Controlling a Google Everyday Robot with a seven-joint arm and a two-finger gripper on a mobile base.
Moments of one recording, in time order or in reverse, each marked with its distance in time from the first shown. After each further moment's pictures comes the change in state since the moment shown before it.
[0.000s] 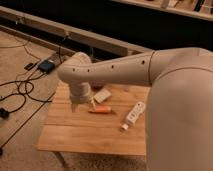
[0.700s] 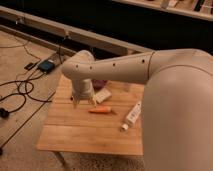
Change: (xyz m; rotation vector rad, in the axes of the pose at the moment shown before) arm -0.033 -0.014 0.009 -0.024 0.002 0.101
